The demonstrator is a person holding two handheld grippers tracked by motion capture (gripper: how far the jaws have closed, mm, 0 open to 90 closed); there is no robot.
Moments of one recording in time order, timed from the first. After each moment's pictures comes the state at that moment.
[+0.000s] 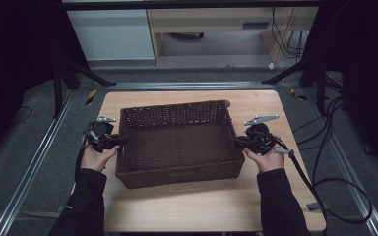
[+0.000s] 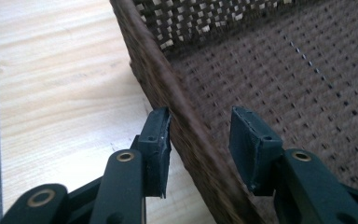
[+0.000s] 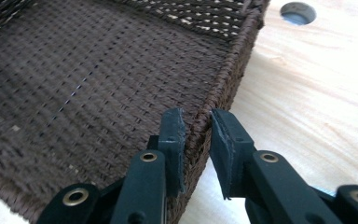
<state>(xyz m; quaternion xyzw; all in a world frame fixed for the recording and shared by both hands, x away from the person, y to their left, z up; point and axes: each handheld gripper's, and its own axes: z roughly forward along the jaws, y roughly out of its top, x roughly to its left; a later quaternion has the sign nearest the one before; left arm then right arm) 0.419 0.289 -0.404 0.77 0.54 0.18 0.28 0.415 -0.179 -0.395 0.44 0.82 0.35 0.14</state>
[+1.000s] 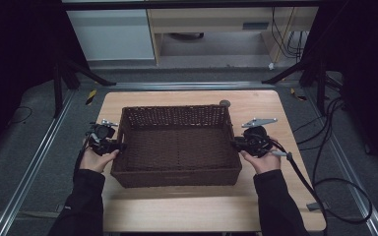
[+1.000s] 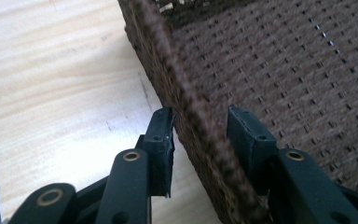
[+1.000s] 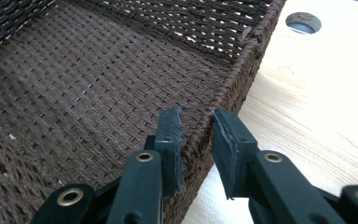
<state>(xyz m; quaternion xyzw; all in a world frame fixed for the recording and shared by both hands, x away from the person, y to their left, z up) 0.418 0.294 -0.415 0.79 0.53 0.15 0.25 0.410 -0.172 -0.400 0.44 0.81 0.37 0.15</state>
